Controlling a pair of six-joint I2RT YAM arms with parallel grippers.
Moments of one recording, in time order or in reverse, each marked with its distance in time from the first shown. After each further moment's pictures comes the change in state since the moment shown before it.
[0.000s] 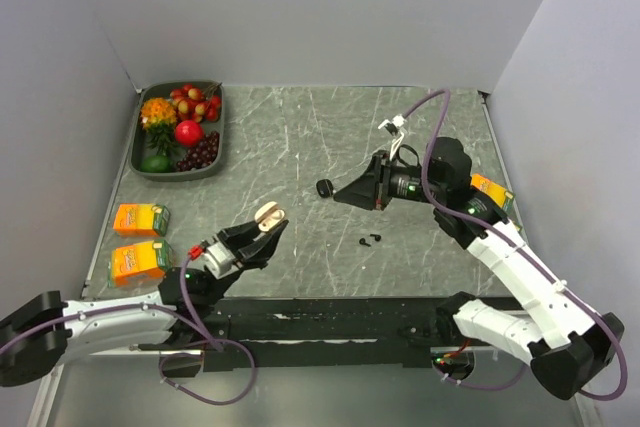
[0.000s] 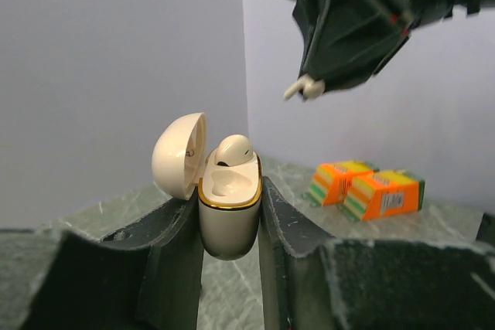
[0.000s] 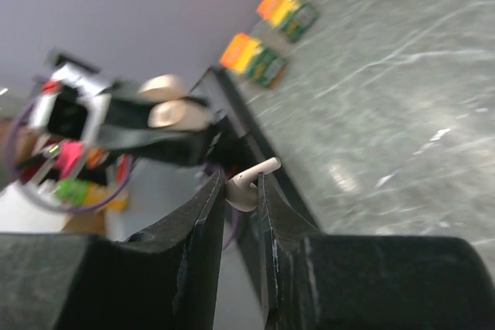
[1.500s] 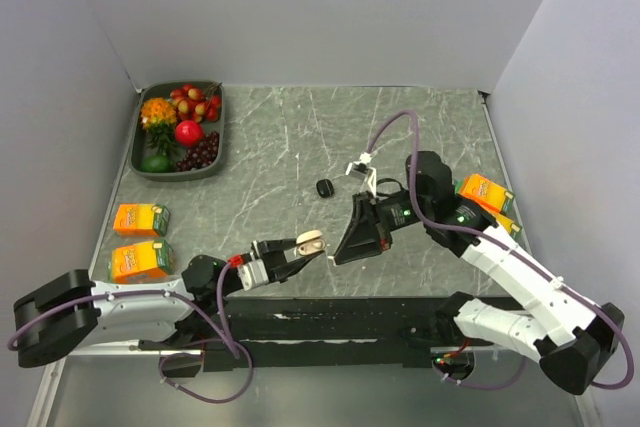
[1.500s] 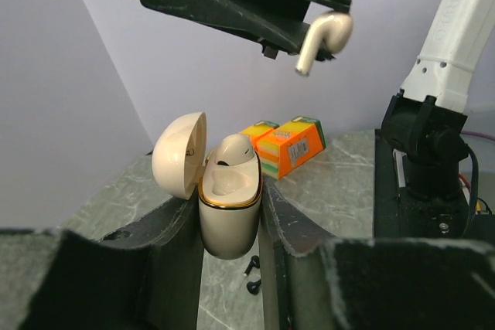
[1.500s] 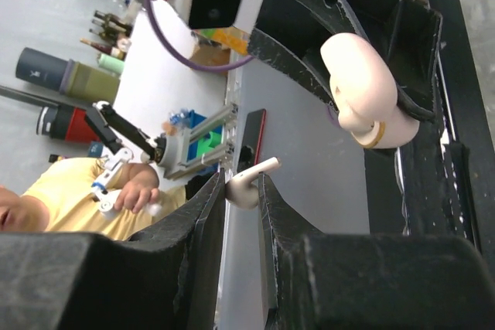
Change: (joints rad) left arm 0.000 0.239 0.088 -0.013 0.425 0.043; right arm 0.120 -0.024 -0.061 -0.035 -0.506 0.039
